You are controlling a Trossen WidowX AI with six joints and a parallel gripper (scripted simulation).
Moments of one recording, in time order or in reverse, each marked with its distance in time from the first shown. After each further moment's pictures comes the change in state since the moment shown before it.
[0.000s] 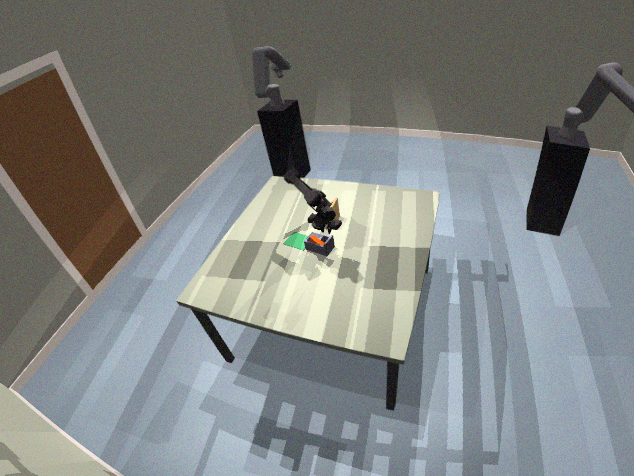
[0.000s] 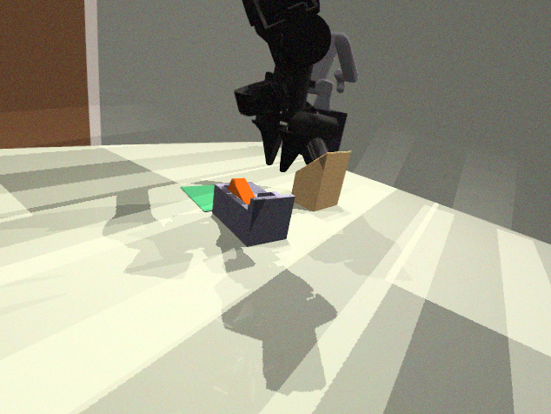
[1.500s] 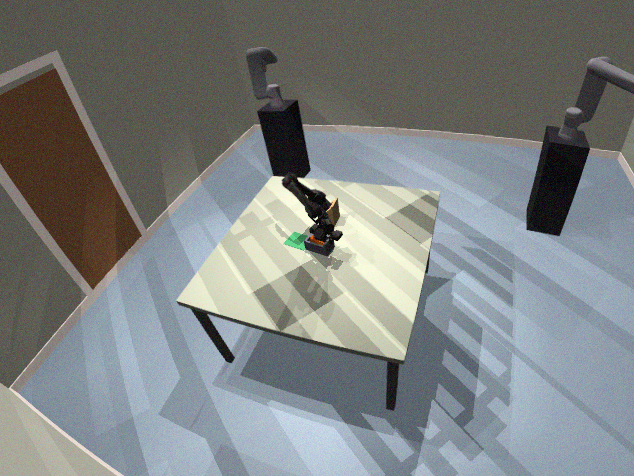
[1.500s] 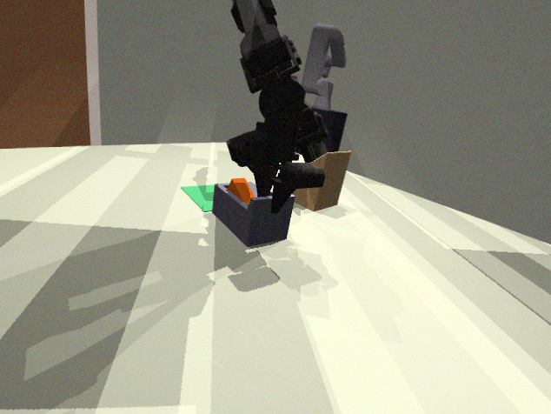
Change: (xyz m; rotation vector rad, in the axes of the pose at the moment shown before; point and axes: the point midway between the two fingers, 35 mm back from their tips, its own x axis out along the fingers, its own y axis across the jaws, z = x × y) arm 0.076 -0.002 0.001 0.013 0.008 0.004
